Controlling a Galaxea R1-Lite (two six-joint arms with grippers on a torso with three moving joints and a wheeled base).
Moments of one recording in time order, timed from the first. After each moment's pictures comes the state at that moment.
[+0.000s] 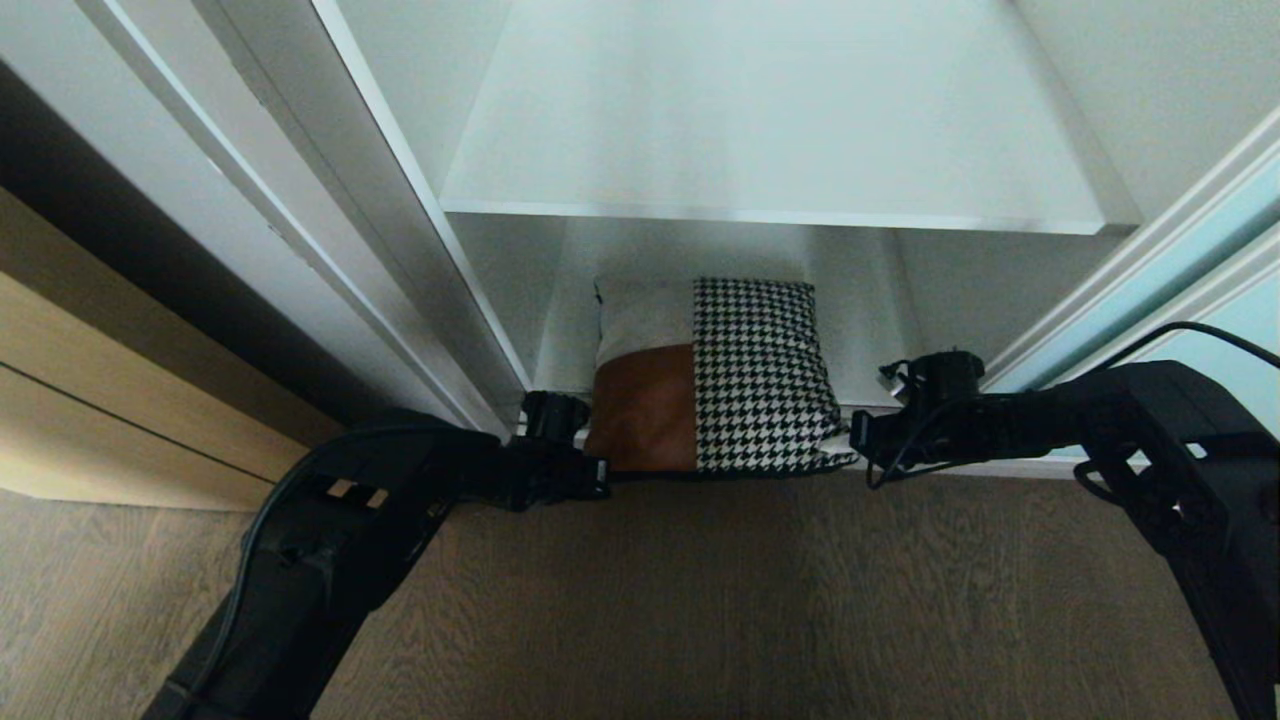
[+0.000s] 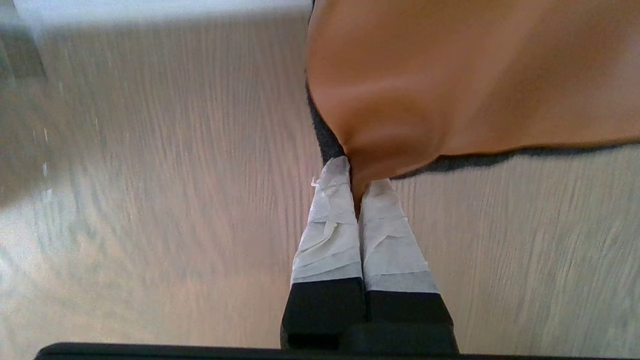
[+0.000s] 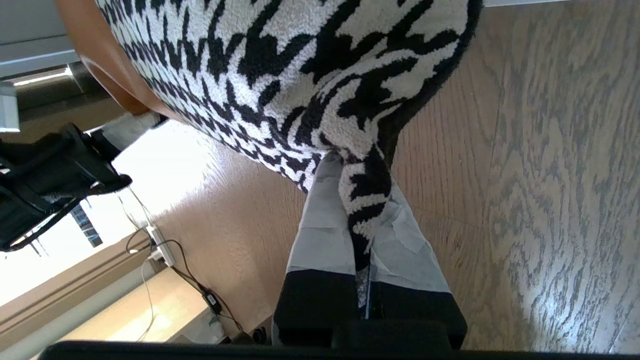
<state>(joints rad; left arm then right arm) -0.32 2.74 -1.91 -0.23 0.04 -0.10 0.03 2.61 -1.88 -0.06 0.62 0.41</state>
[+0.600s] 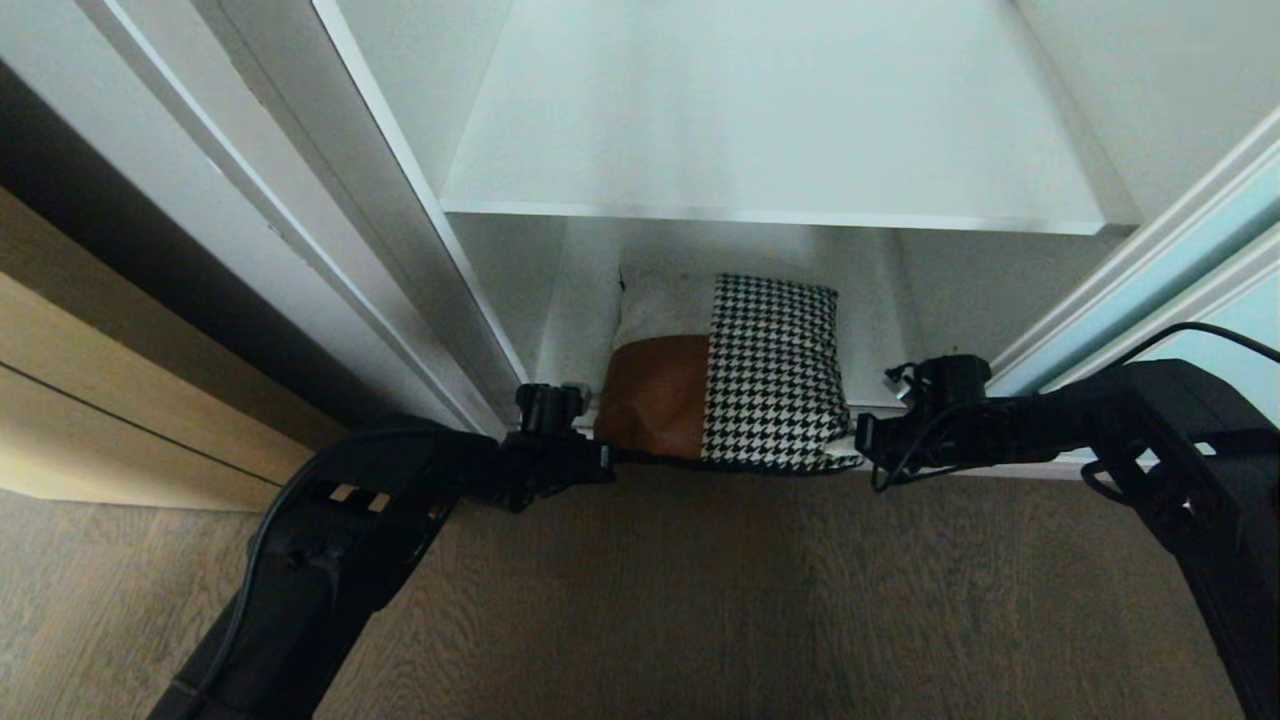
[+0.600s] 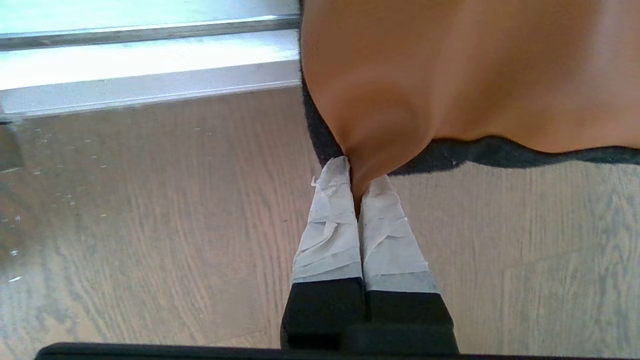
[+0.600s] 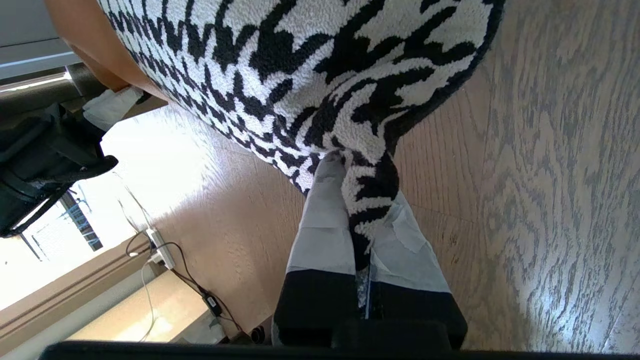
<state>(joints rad) -0.31 2.77 -1.94 -0.35 -0.06 -0.08 0.02 2.59 -1.83 -0.09 0.62 0.41</state>
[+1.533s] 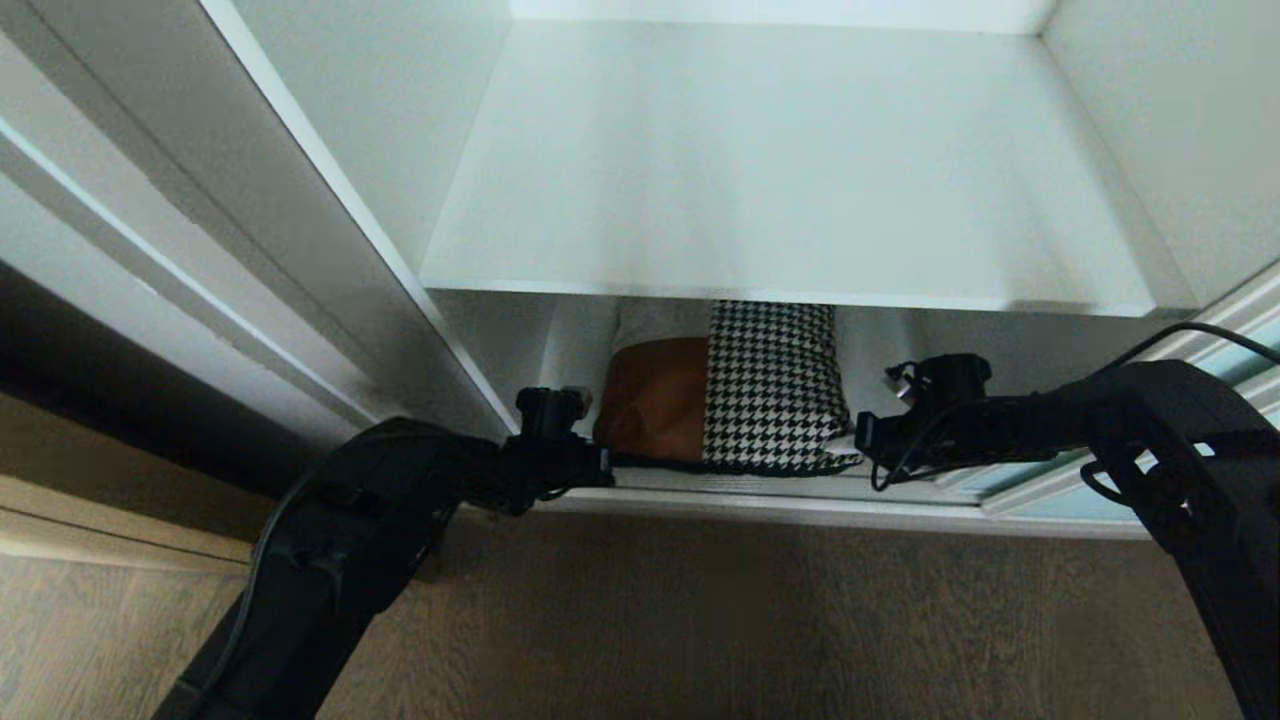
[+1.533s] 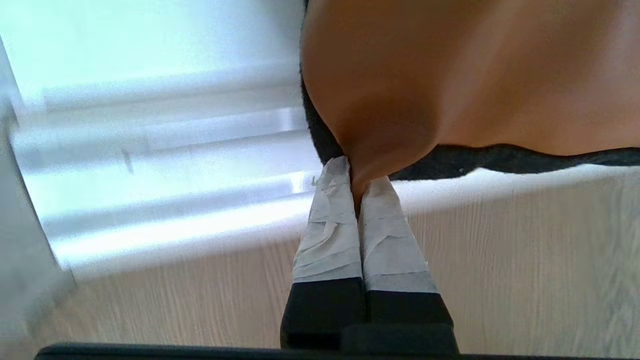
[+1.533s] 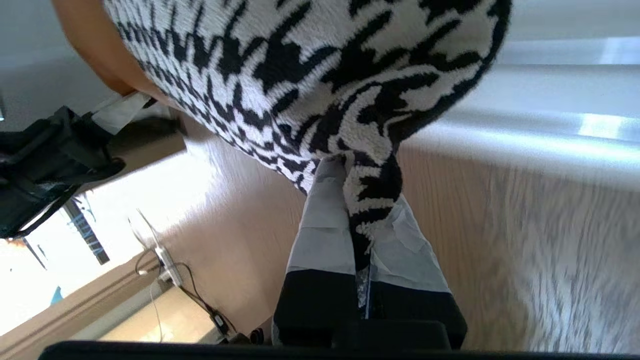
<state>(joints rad) -0.31 2.78 -1.94 -0.36 -0.05 -0.08 0.02 2.60 -1.85 -0.09 0.62 0.42</state>
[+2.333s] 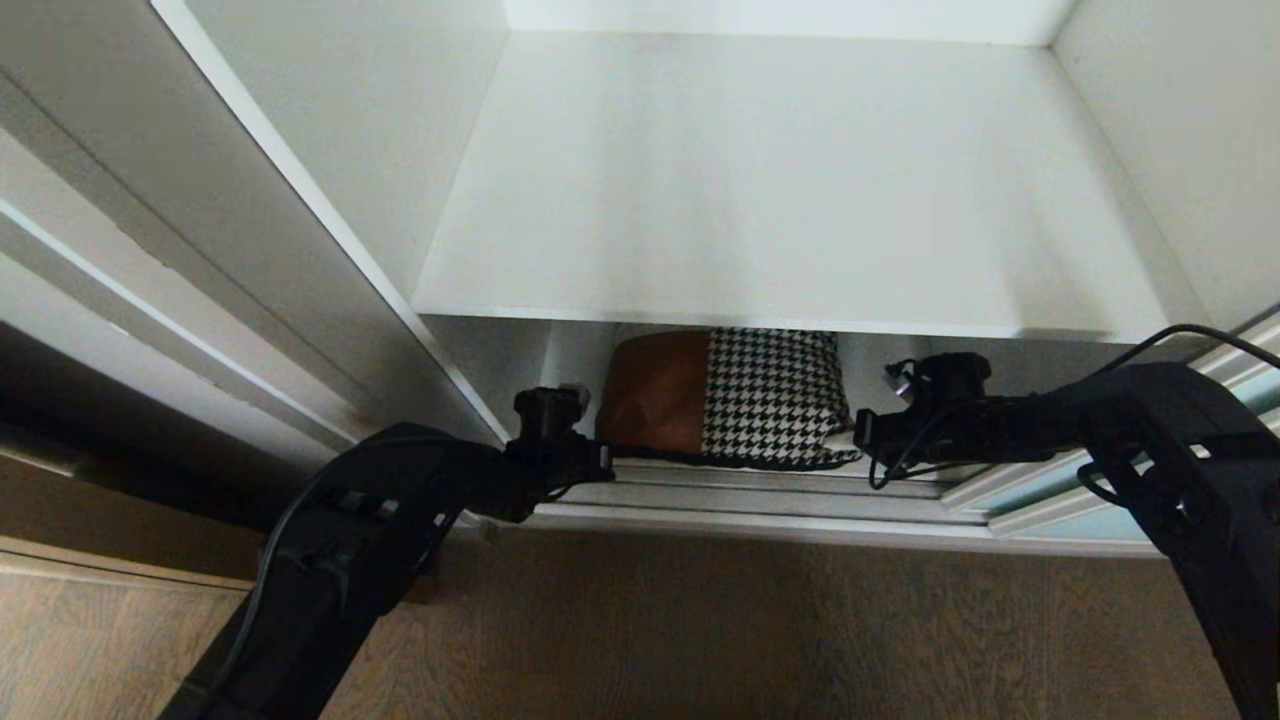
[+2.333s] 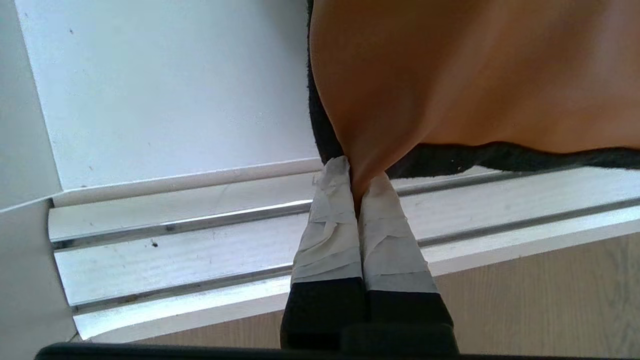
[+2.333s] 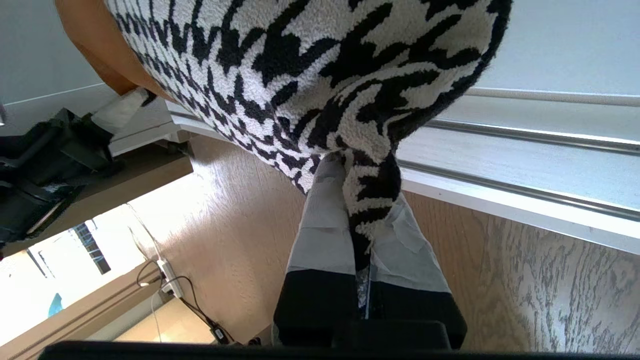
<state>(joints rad) -0.30 2.81 -1.94 -0.46 -0.04 -0.08 0.02 2.61 -1.86 -0.12 0.62 0.42</state>
